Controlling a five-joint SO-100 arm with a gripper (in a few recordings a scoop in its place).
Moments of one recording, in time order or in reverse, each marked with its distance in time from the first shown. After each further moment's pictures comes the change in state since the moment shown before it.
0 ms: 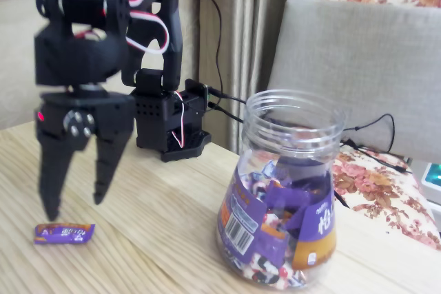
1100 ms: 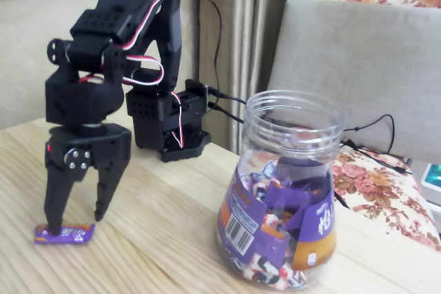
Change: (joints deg) arm 6.2 -1.4 20.7 -17.2 1.5
